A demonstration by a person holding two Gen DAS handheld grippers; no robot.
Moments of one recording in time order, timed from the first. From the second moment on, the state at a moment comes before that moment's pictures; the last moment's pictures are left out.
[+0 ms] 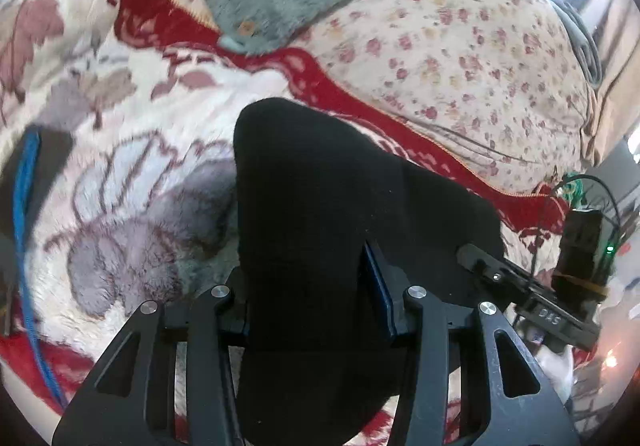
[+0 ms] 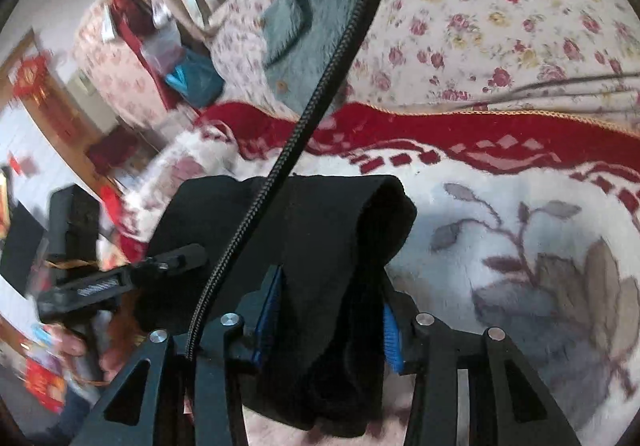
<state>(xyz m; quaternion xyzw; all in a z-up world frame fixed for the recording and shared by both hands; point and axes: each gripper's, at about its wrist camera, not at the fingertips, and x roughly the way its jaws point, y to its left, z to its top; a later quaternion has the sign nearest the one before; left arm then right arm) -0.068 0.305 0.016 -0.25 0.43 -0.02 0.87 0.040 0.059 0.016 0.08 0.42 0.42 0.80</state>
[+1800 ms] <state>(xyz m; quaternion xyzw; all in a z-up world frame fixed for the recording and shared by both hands) -0.159 0.219 0.076 -0.10 0.32 0.20 0.92 -0.051 0.059 0.060 -0.02 0.32 0.41 0.85</state>
